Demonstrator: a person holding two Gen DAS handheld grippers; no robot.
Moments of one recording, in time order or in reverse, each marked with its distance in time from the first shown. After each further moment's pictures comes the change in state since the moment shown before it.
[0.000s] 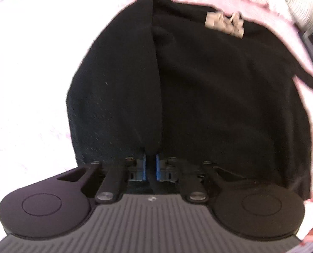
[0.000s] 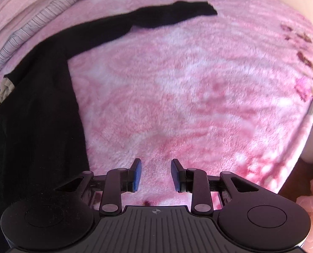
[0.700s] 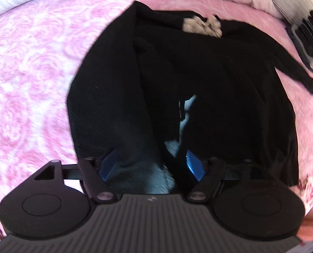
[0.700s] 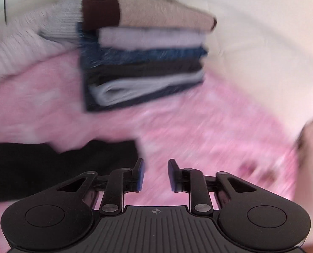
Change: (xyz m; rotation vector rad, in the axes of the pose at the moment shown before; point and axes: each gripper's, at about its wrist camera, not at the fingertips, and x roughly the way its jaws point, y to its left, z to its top) left arm -0.042 -0.045 -0.020 0.078 -0.005 0.046; right arm 0.035 -0.078 0.219 -0.035 -0.273 -0.193
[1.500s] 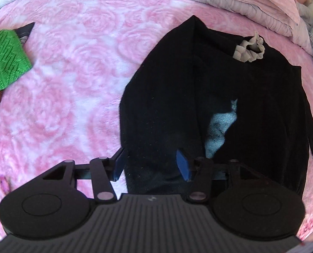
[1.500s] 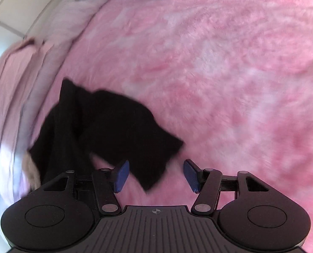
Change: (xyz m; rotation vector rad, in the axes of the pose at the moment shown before) left arm -0.021 0.066 0.021 -0.227 -0.016 0.082; right arm 0.007 0.096 -0.110 0.415 0.269 0.489
